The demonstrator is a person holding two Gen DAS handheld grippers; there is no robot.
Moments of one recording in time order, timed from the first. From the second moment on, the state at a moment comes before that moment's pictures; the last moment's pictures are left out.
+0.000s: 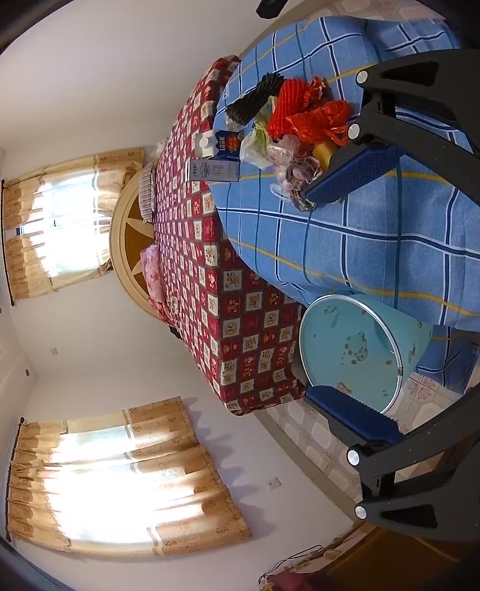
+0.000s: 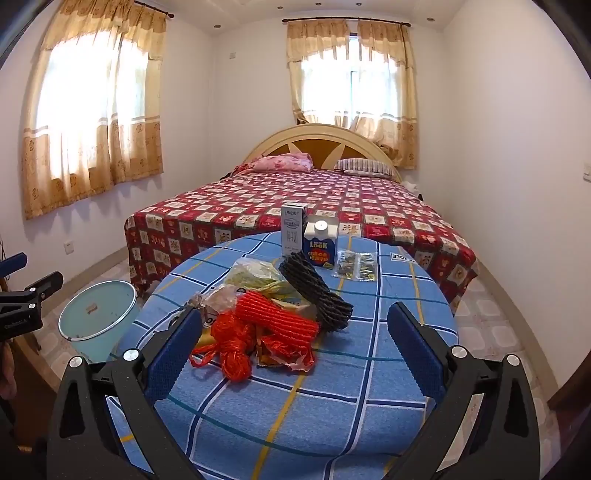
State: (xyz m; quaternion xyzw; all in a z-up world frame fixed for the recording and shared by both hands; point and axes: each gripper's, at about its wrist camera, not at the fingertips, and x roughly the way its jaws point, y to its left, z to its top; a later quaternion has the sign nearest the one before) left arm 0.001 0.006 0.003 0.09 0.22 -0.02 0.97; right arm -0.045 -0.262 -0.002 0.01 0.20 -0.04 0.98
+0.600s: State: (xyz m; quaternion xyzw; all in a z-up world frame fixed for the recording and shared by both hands) left arm 0.000 0.010 0.007 0.09 0.21 -0.01 0.97; right arm -0.045 -0.263 -0.001 0.01 0.20 -0.04 0.98
